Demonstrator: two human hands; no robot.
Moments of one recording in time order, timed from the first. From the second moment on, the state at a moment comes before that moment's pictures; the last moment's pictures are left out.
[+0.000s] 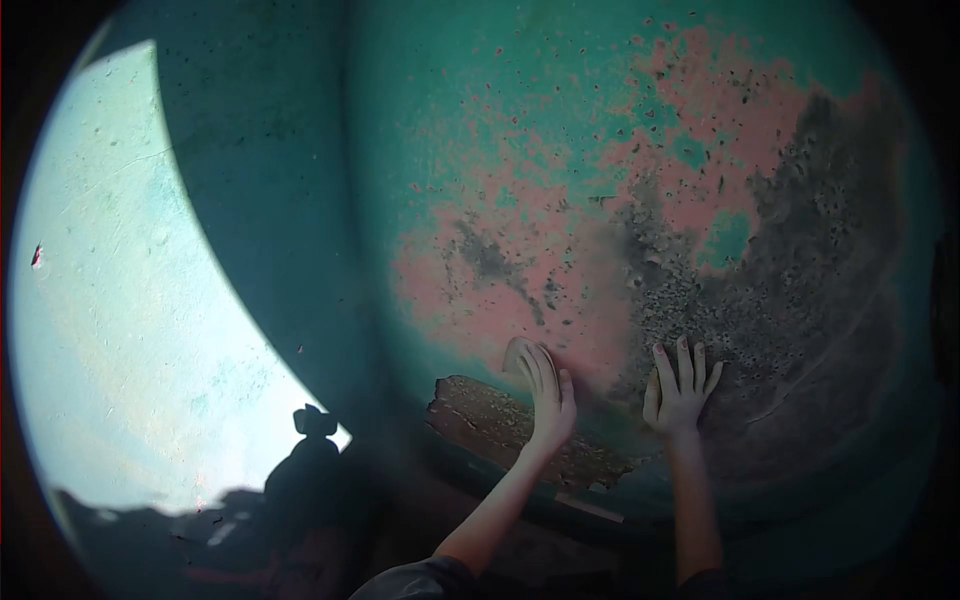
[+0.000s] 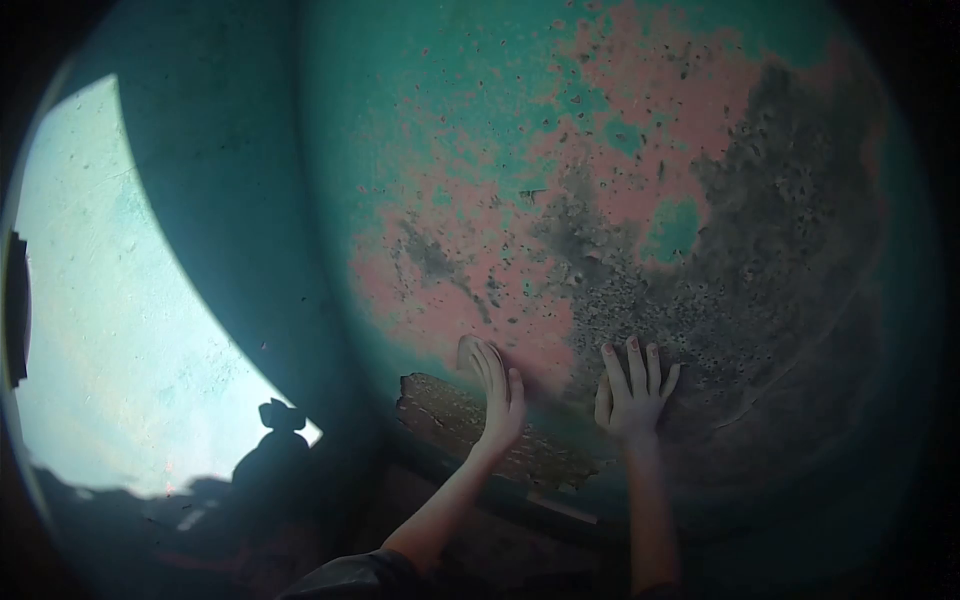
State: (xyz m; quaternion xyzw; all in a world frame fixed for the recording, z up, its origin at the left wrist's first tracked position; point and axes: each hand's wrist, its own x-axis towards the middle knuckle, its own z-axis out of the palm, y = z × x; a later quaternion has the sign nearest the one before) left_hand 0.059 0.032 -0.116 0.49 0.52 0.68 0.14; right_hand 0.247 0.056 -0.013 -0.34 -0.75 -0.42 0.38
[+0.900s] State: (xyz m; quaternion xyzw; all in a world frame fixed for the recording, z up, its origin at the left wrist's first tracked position) left_hand -0.001 0.083 -0.111 0.23 0.57 0.78 0.12; right_hand 0.237 0.066 0.000 -0.29 -0.76 -0.46 0.35
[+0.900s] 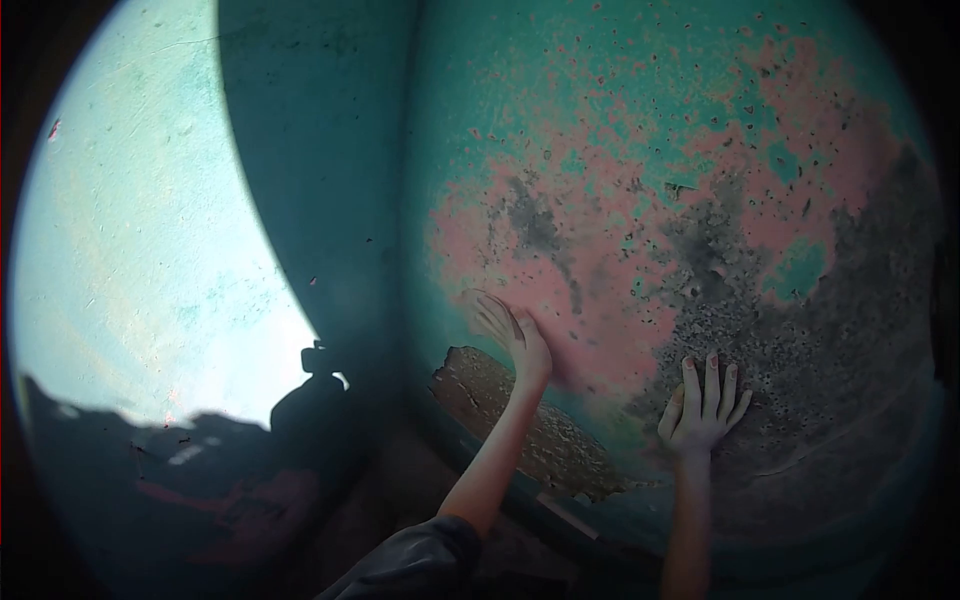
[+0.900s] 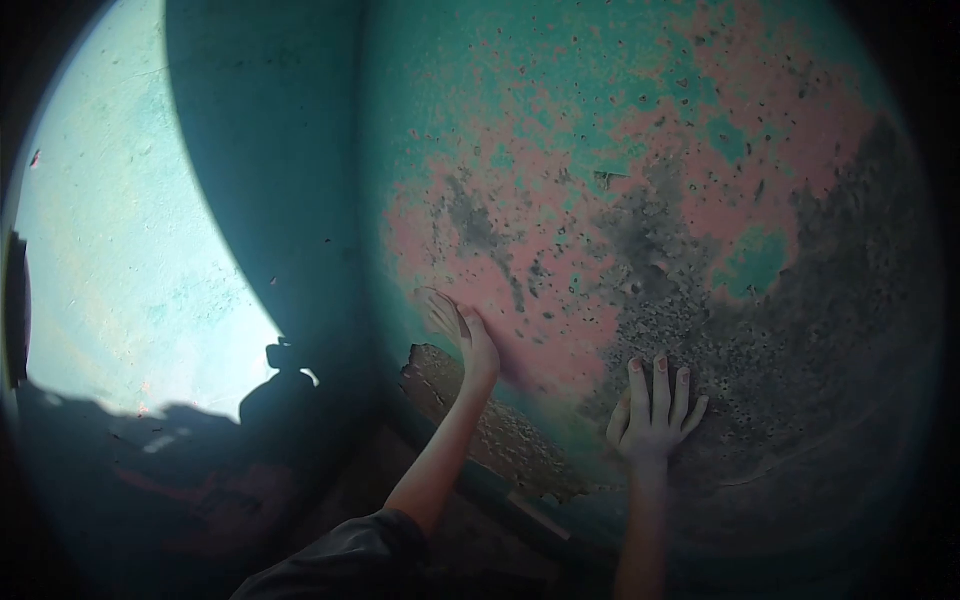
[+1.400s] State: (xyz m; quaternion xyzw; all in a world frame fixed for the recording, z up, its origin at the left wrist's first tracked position) left_hand 0.048 0.069 -0.115 0.39 0.60 0.69 0.09; right_hand 0.236 0.067 -0.002 -0.28 -0.75 -0.47 0.36
